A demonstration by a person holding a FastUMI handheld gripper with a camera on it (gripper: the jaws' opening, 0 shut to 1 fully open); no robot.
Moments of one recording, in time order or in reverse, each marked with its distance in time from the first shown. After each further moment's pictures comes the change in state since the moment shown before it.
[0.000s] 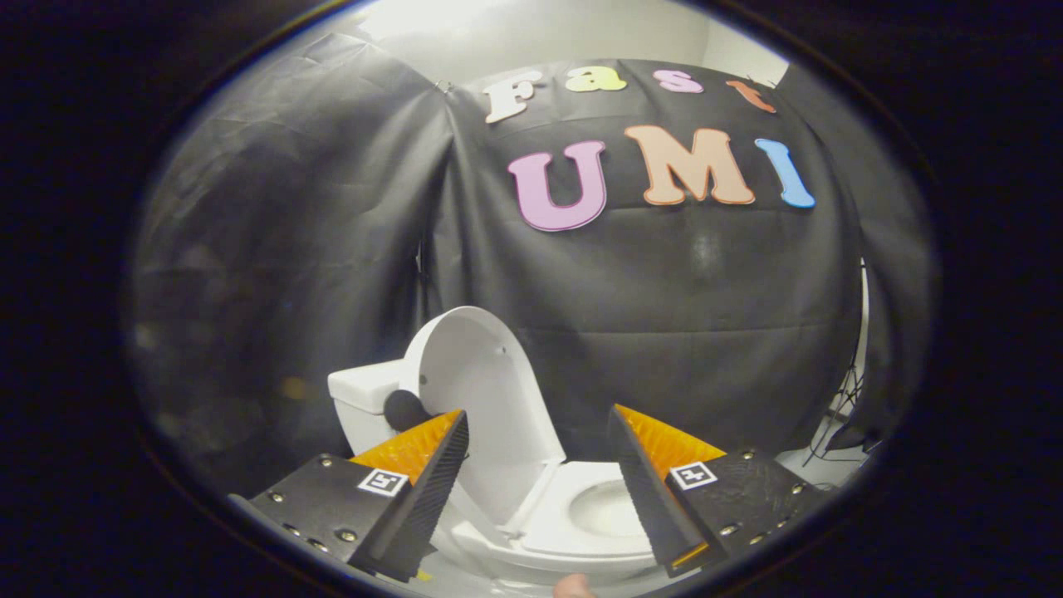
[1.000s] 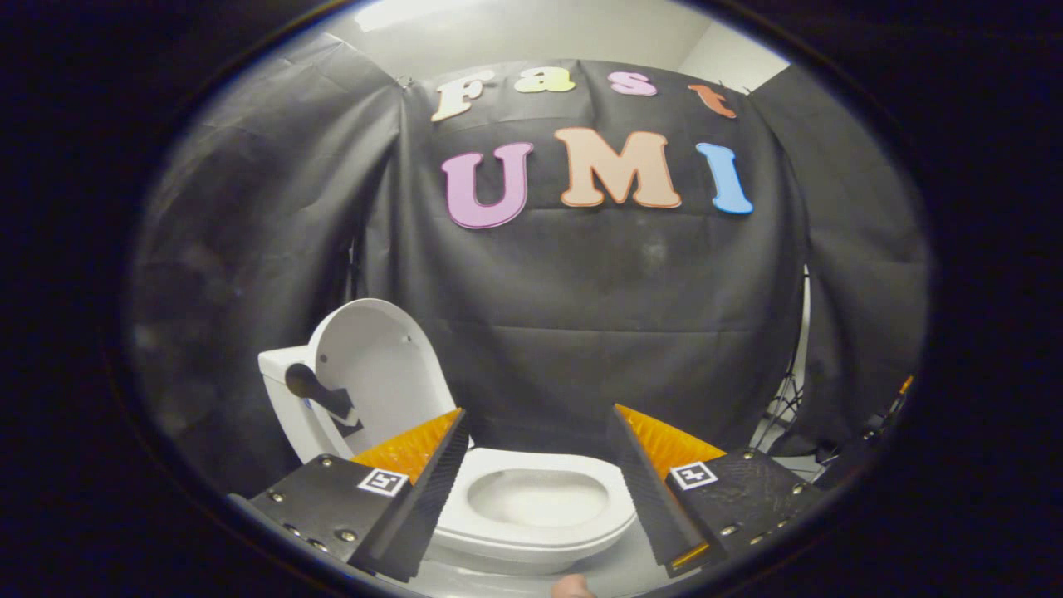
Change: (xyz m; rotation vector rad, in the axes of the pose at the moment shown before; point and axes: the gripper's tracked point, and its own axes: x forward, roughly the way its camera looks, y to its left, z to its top) arm -0.051 -0.141 0.014 -0.042 0.024 -0.193
